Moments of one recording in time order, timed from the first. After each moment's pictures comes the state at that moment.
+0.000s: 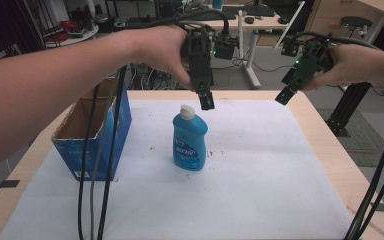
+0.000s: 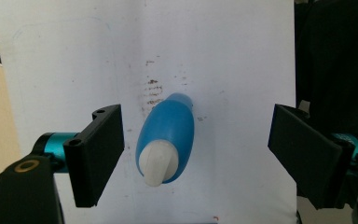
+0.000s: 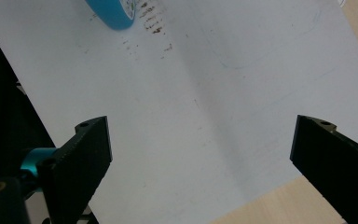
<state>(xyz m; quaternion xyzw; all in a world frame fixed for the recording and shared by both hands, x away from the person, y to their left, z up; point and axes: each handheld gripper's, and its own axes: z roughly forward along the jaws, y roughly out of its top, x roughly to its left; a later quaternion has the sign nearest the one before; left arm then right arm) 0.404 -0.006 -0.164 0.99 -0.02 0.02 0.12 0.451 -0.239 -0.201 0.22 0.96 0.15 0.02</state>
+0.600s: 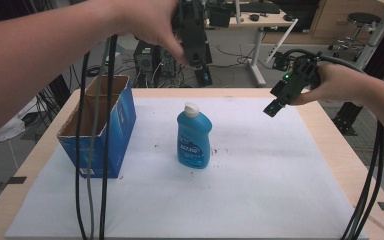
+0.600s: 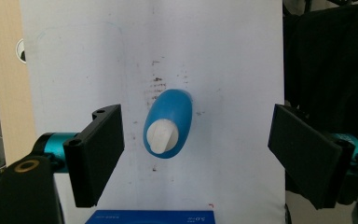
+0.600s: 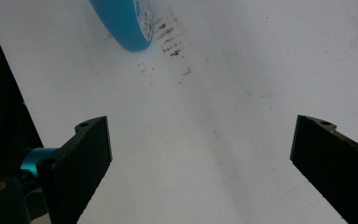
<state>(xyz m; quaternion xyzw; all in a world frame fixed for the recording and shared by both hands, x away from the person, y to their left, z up) 0.400 0.012 -0.125 0.99 -0.01 0.03 0.14 0.446 -0.220 -0.241 0.20 0.96 0.20 0.01</state>
